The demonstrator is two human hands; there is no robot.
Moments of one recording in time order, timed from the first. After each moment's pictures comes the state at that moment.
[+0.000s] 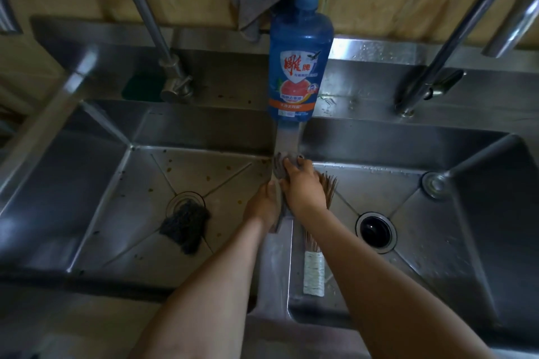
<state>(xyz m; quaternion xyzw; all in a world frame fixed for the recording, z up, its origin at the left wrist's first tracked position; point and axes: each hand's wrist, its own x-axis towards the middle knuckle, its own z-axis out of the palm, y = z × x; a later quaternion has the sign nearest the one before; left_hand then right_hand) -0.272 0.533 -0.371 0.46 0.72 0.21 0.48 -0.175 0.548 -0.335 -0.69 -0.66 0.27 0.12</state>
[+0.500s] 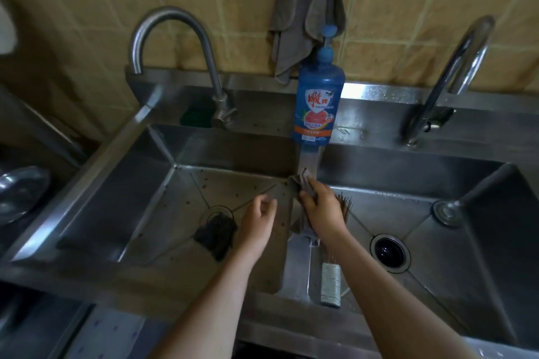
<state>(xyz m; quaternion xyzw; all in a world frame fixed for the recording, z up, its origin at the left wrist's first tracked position) -0.327 0.461 -0.303 0.47 0.71 0.34 0.41 -0.187 0.481 -0.279 -0.66 -0.58 0.37 0.30</state>
